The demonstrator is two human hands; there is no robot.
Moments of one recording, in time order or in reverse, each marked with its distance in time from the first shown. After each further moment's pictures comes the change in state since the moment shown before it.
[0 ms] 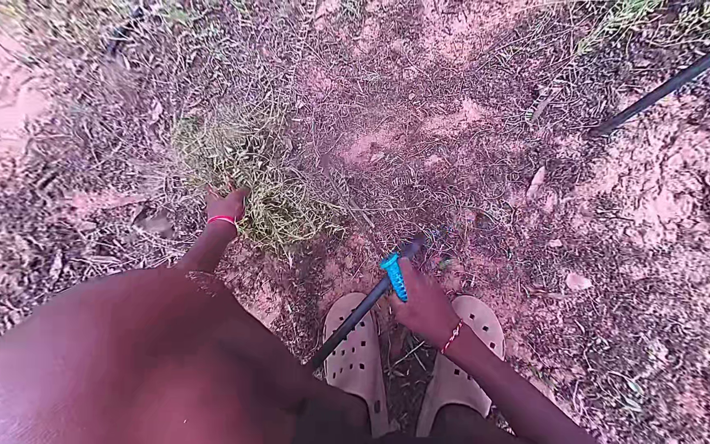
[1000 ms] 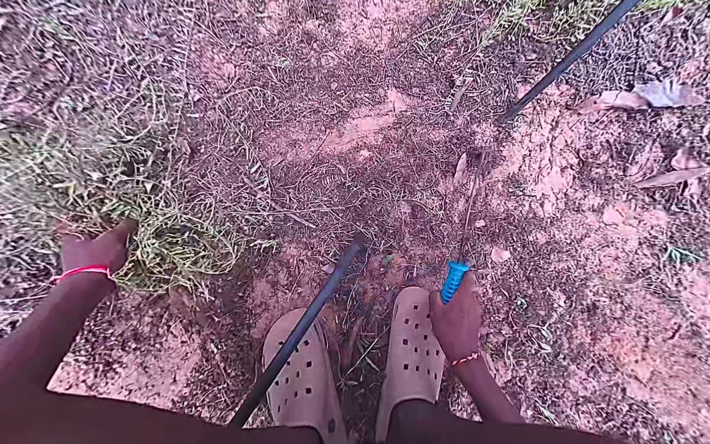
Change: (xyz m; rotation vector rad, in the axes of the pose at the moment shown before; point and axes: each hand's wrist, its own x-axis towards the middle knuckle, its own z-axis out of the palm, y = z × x) left_hand -0.025 -0.010 -0.005 0.075 0.017 0.083; right_hand -0.062 0.090 -0.001 0.124 0.639 0.769
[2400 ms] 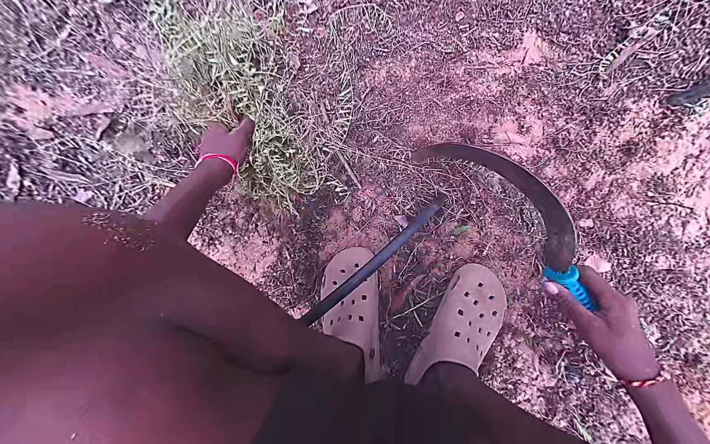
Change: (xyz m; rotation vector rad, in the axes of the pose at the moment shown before) left_hand -0.022 0.033 -0.006 0.258 -0.142 -0.025; right_hand 0.058 0.059 -0.072 0.042 -0.233 -0.706
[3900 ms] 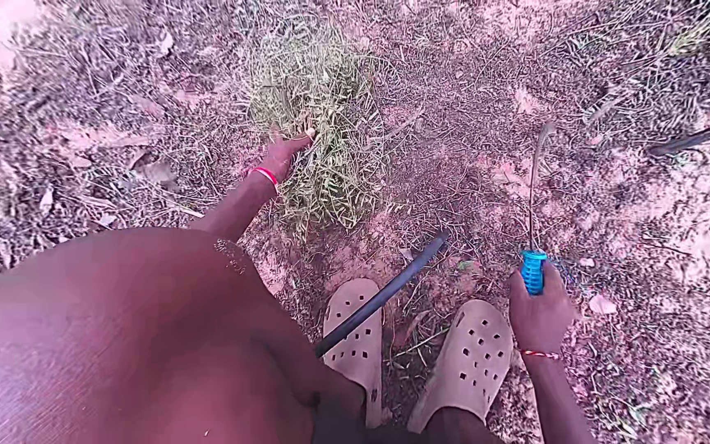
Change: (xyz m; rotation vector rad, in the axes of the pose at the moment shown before) left_hand -0.022 0.060 0.018 -0.589 -0.242 0.235; right_hand 0.052 -0.062 0.080 -0.078 0.377 0.330
